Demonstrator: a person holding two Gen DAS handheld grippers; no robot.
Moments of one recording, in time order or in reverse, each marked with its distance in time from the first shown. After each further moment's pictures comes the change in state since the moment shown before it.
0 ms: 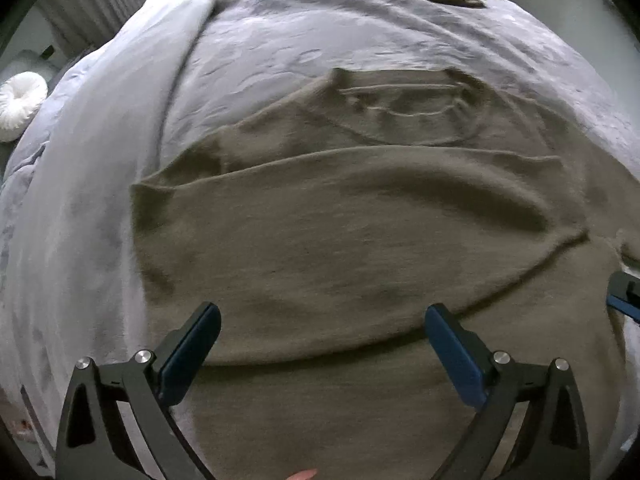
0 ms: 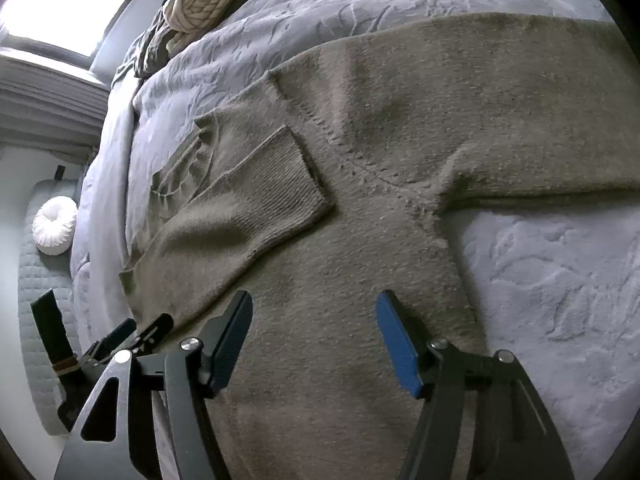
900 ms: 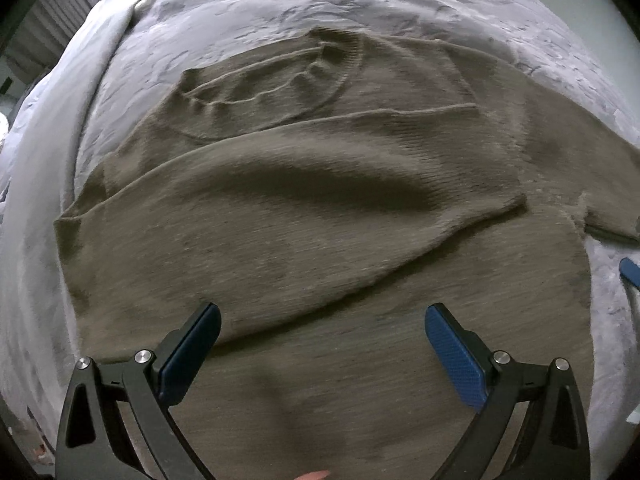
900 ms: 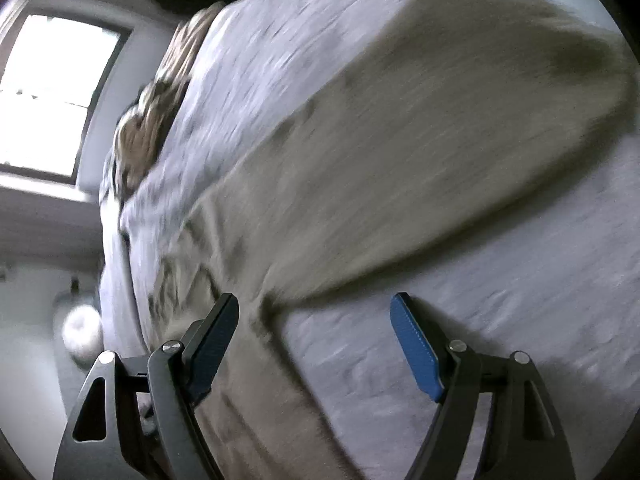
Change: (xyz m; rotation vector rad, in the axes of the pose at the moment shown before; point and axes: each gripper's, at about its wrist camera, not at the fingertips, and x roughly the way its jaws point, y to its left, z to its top) left arm 0.007 -0.106 0.006 0.120 0.104 -0.041; right arm -0.087 -0.141 0.027 0.336 -0.224 0.070
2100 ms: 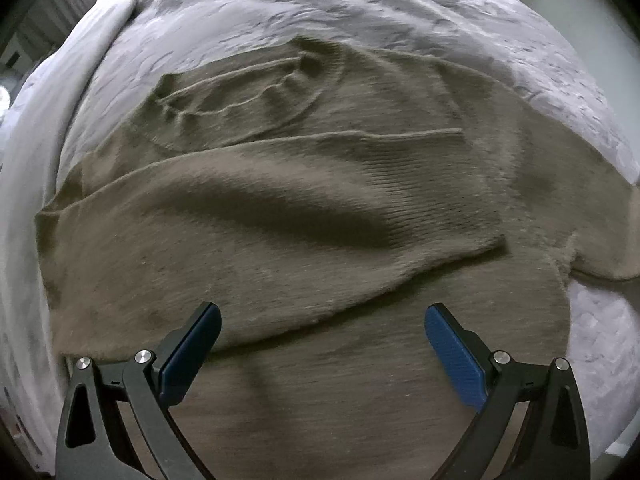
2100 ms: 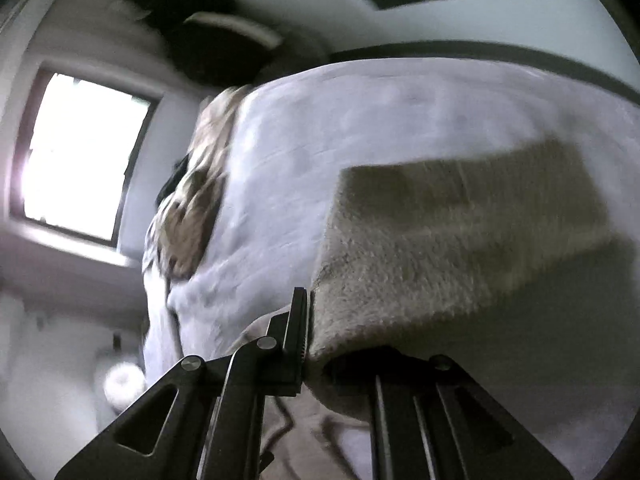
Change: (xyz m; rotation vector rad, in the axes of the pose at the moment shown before) left arm 0.000 -0.024 0.011 -0.097 -0.014 -0.034; right arm -0.017 0.046 0.090 -0.012 -0.175 0.168
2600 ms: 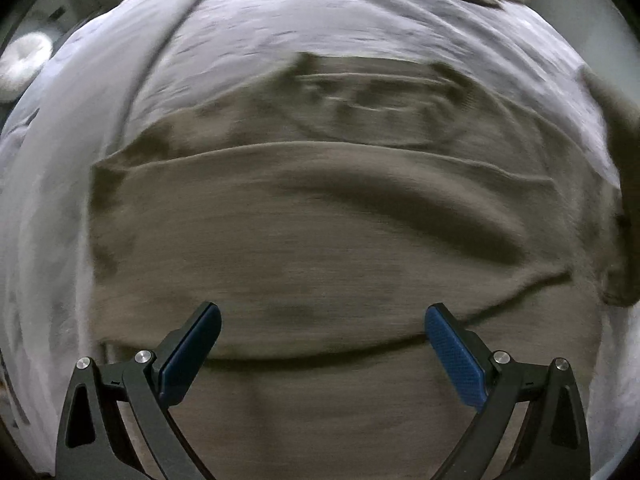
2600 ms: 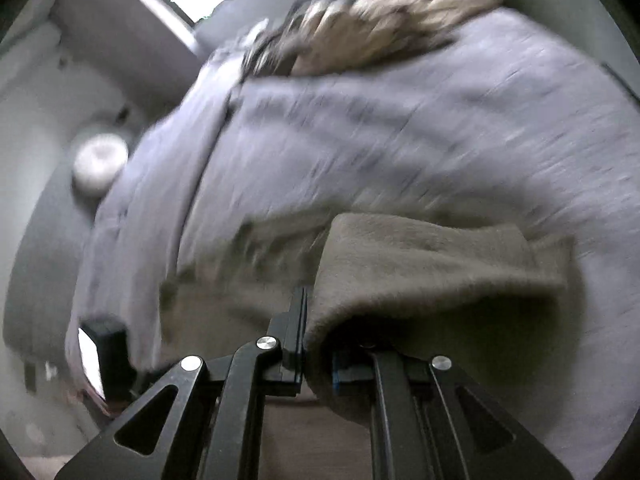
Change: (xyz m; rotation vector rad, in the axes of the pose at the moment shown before) left arm -0.007 0.106 -0.013 -0.168 -0.032 0.051; right arm 0.136 0.180 -0.178 -0.718 0.398 -0.005
